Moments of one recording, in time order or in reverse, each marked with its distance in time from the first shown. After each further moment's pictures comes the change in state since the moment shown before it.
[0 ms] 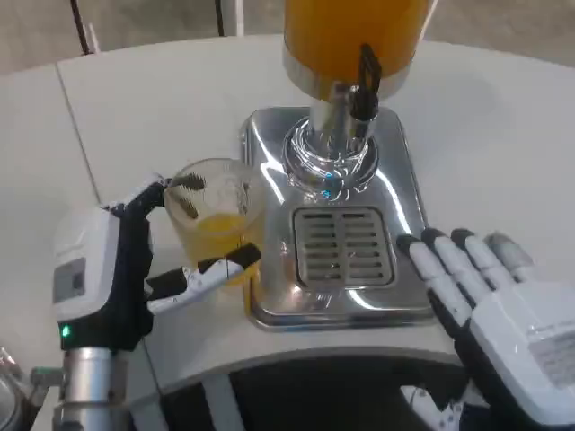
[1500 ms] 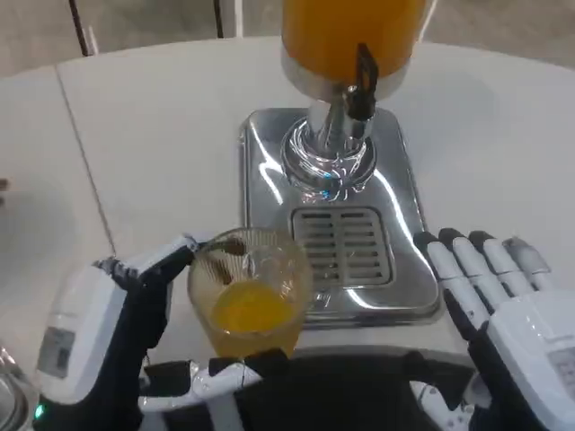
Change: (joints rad) left arm 0.395 0.037 0.116 -0.470 0.049 -0.170 -0.189; right arm 0.067 0.054 -0.014 0.000 0.013 -0.018 -0.079
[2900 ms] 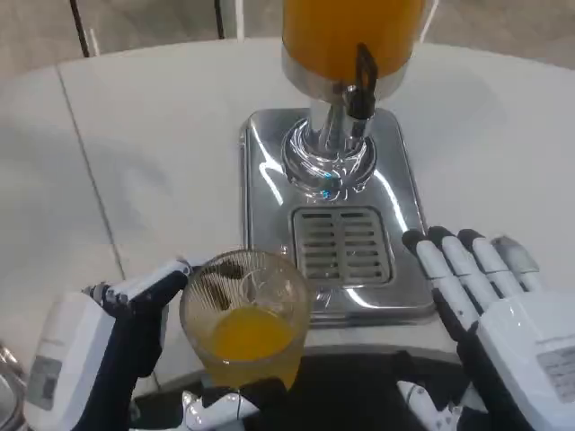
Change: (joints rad) left arm 0.118 -0.066 0.073 -0.099 -0.016 -0.041 -0.099; right arm -0.009 0.021 0.032 0.001 -0.015 0.000 -0.013
